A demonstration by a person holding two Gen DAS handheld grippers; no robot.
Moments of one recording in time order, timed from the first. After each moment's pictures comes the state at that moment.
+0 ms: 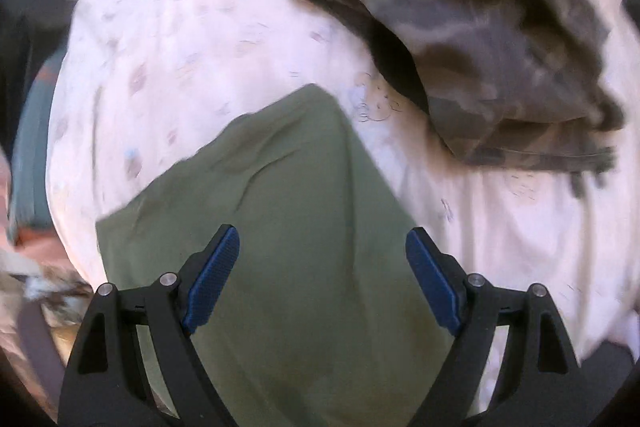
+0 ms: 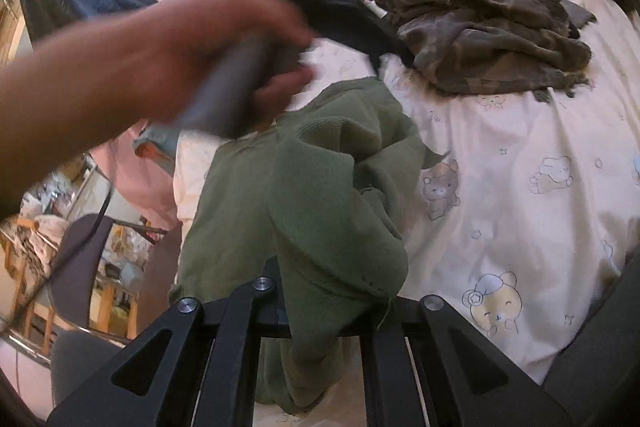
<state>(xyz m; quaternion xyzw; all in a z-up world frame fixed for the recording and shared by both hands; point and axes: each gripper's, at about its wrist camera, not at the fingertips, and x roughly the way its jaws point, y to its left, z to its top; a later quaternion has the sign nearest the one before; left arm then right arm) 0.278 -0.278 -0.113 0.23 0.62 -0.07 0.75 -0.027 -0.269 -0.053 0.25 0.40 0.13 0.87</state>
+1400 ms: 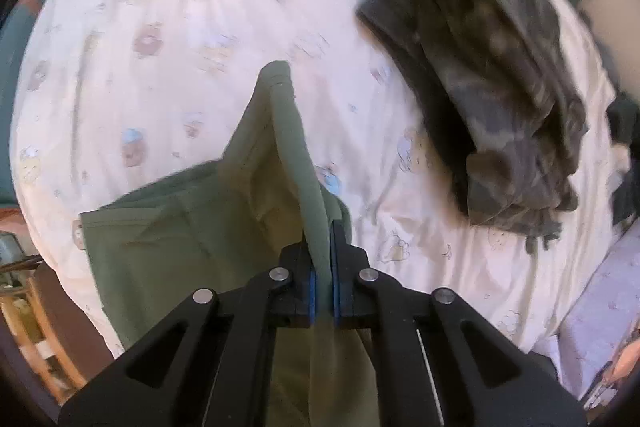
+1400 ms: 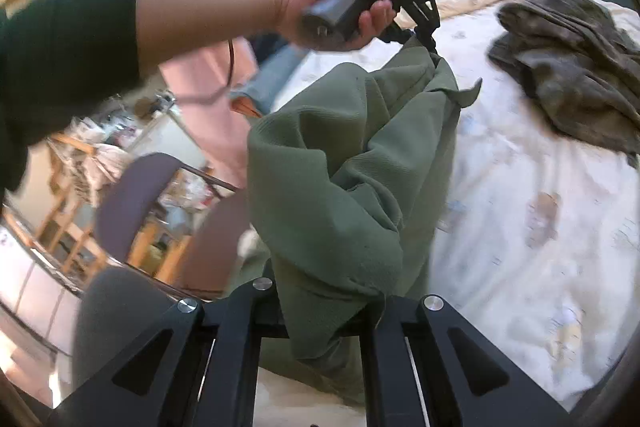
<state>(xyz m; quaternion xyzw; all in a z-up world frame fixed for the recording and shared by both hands) 0.347 -0.144 -0.038 0.04 0.65 -0.12 0.75 -0.037 -0.201 -0.014 0.18 0.36 0.30 0.86</state>
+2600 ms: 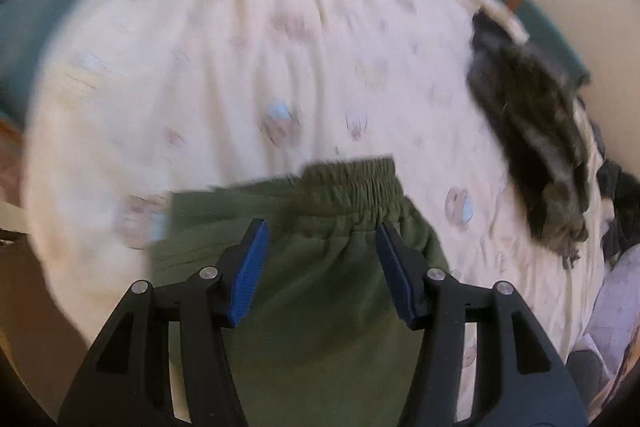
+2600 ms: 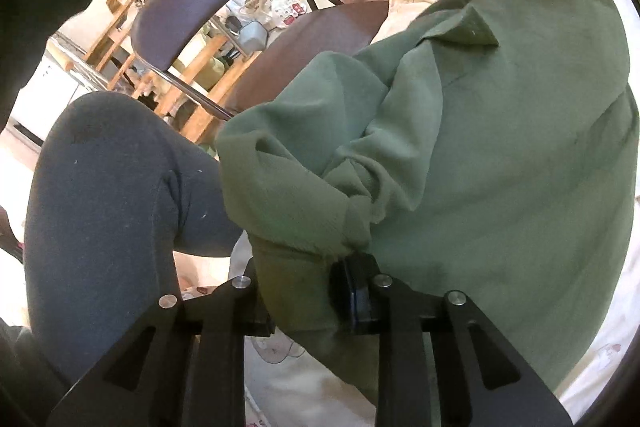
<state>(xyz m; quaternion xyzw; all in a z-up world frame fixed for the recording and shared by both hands) 0.348 0.071 -0.118 -0.07 0.57 -0.12 0.81 -0.024 -0.010 -0.117 -0.01 0.54 0.50 0.68</state>
